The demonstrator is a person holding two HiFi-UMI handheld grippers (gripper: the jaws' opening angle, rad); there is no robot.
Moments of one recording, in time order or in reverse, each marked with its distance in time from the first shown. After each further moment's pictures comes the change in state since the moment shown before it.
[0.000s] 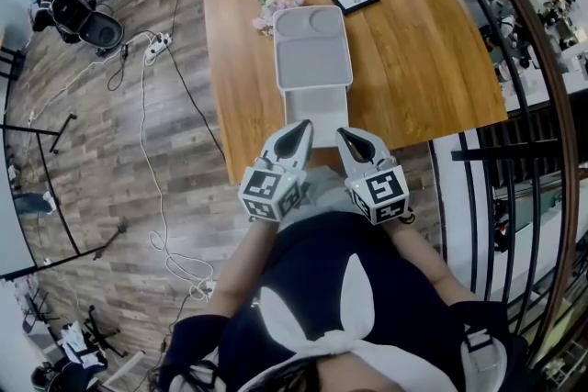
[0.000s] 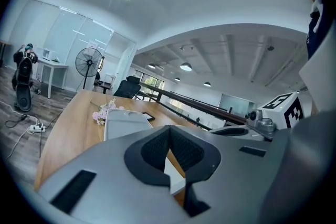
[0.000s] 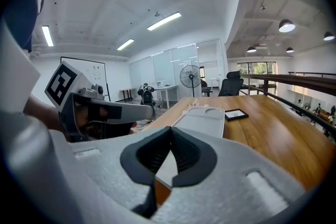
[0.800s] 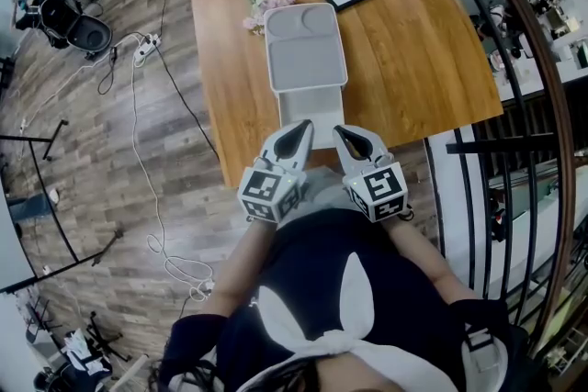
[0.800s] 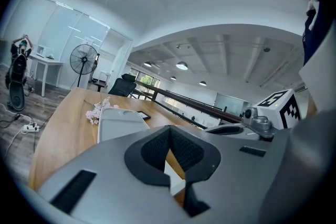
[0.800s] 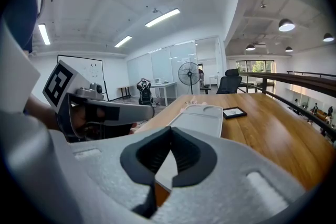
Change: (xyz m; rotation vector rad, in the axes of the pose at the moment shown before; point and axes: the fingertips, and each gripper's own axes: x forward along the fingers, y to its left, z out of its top) left arm 0.014 -0.004 -0.007 0.013 0.029 -0.055; right arm 0.007 -0.011 -0.004 0.007 0.032 -0.017
